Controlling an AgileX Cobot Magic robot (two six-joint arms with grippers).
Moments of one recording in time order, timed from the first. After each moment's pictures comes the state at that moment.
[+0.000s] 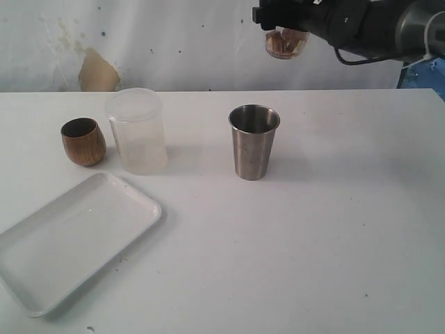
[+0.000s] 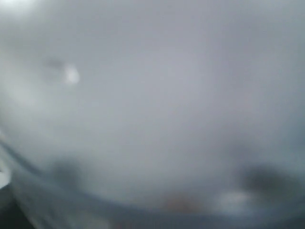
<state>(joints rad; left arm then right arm) 0.12 0.00 -0.01 0.01 0.23 0.11 0.32 2.03 -1.64 0.39 -0.17 -0.42</state>
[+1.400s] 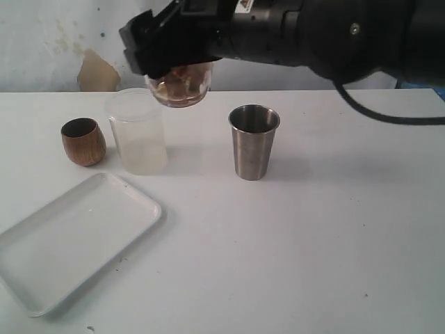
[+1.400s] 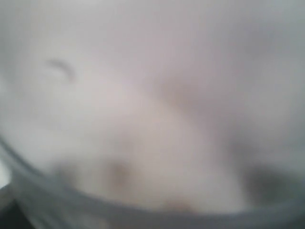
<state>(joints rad) 0.12 0.00 -0.01 0.01 0.23 0.11 0.77 1.53 -1.25 0.23 0.02 -0.36</state>
